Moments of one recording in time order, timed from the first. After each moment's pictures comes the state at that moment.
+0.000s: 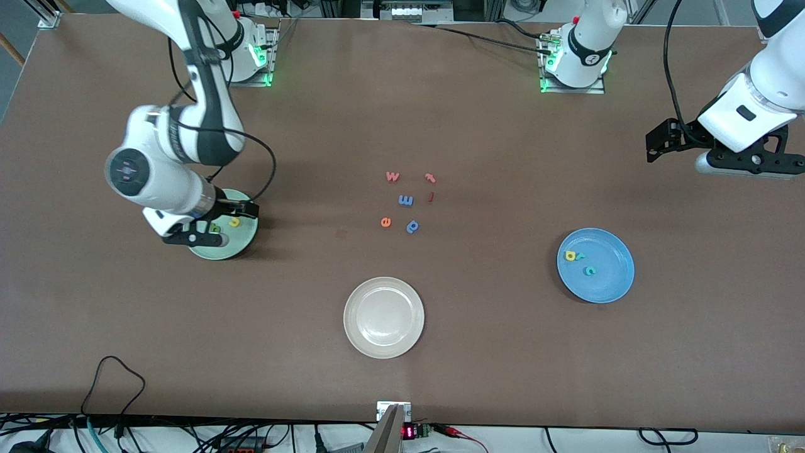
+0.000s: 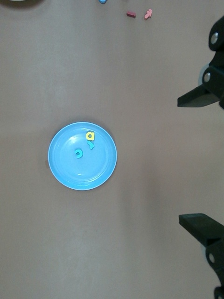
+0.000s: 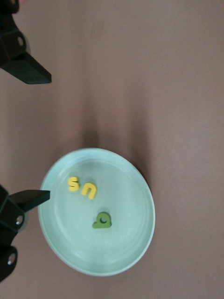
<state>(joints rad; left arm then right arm) -0.10 -0.03 0.01 -1.70 0.03 1.62 -0.01 0.88 0.35 -0.75 -1.84 0.34 1.93 0.10</state>
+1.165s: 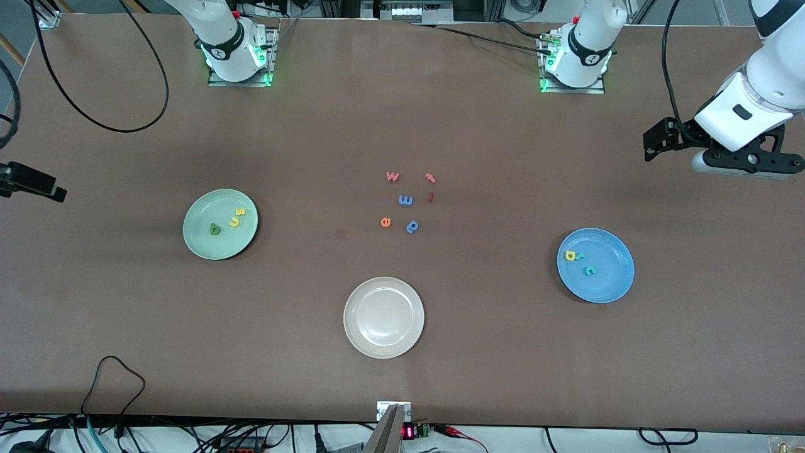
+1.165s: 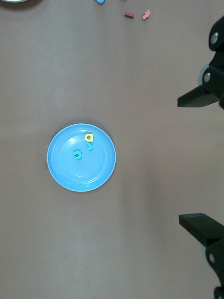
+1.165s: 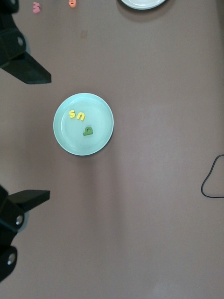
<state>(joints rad) -0.11 -0.03 0.00 -1.70 0.03 1.62 -0.01 -0.04 0.24 -0.10 -1.30 0.07 1.53 -0.05</state>
